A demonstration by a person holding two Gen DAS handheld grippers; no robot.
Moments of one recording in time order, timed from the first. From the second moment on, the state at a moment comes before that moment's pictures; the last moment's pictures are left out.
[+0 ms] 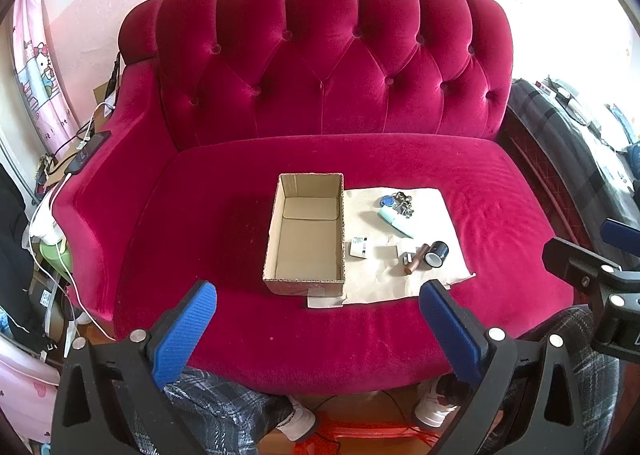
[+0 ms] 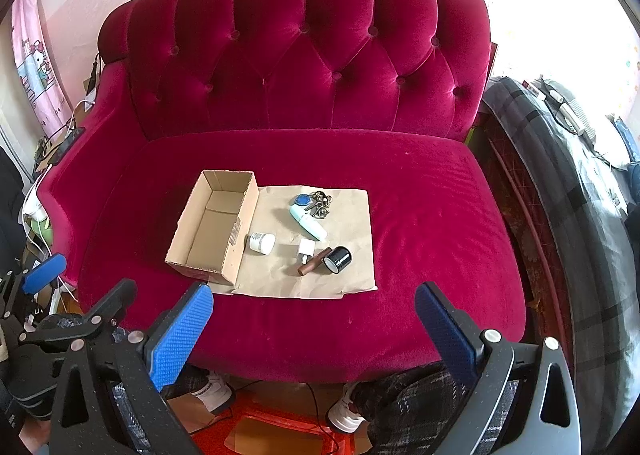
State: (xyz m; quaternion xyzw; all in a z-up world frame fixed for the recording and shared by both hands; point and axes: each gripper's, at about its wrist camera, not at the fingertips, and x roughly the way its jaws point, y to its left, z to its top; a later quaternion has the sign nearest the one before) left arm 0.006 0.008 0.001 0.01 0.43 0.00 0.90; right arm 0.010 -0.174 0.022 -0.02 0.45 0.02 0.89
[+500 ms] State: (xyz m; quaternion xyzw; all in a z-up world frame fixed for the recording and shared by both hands) left arm 0.018 0.009 -0.003 0.01 0.44 -0.01 0.90; right arm 0.024 -0.175 0.022 -0.02 0.45 0.02 0.89
